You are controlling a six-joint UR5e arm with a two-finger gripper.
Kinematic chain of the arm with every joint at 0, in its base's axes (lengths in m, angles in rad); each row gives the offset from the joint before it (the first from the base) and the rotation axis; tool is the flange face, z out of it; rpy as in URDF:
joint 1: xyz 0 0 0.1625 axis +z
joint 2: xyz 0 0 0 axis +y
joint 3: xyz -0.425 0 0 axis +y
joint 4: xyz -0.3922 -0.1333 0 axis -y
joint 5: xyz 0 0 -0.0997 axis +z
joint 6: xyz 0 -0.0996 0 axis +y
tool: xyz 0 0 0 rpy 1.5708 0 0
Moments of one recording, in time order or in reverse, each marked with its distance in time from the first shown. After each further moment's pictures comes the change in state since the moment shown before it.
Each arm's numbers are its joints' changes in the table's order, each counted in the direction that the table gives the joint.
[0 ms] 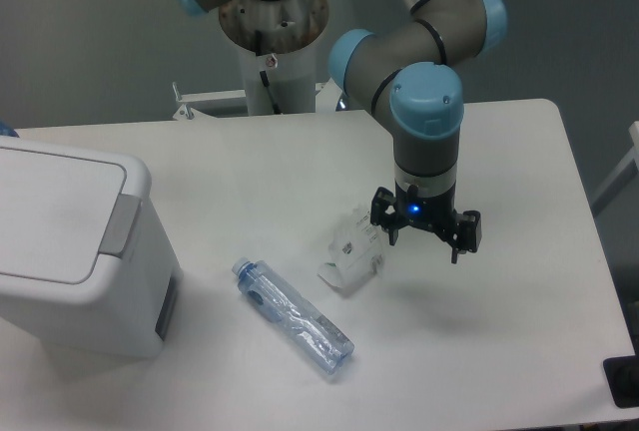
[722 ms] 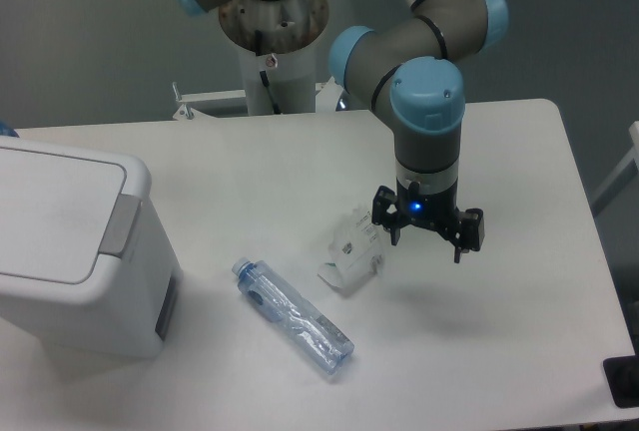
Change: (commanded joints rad) arm -0.002 -0.011 -0.014 0.018 0.011 0.132
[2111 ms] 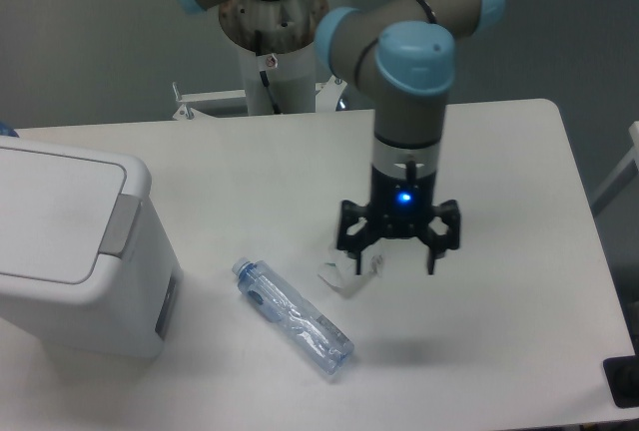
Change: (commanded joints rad) arm -0.118 -0.095 -0.040 0.046 0.261 0.598
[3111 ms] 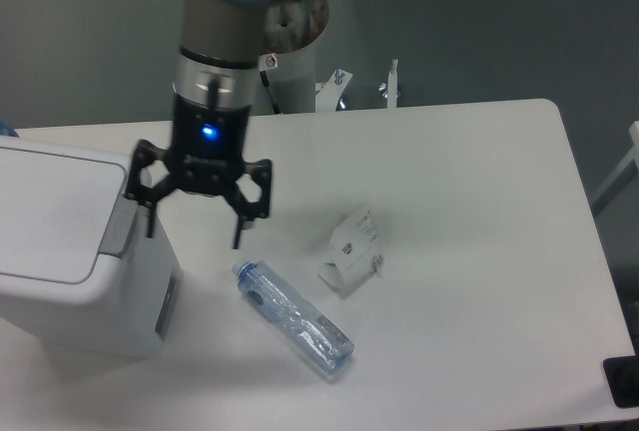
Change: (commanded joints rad) arm -0.247 -0.126 0.008 0.002 0.081 0.108
